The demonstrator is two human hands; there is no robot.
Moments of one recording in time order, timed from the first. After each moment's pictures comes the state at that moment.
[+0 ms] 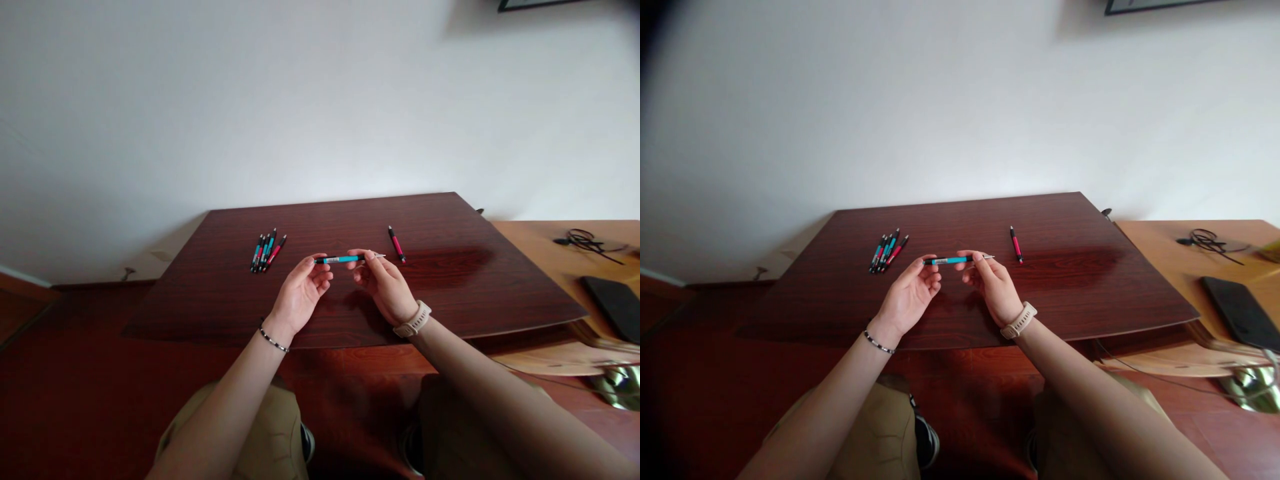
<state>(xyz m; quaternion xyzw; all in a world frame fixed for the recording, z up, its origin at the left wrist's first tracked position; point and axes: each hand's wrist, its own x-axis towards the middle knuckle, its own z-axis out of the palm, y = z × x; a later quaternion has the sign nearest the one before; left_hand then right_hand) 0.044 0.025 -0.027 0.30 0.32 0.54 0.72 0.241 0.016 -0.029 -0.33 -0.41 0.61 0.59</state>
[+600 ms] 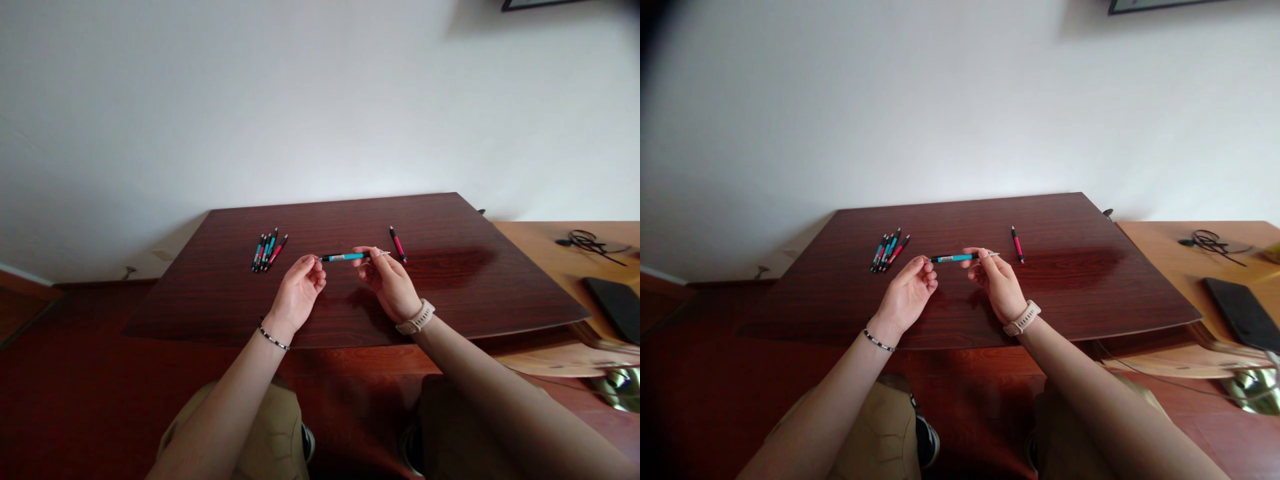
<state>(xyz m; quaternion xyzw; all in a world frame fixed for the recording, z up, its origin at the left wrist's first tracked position) 0.041 0.026 -0.023 0.25 0.31 0.57 0.72 0.248 0.020 -0.031 -0.32 -0.40 0.61 0.60</state>
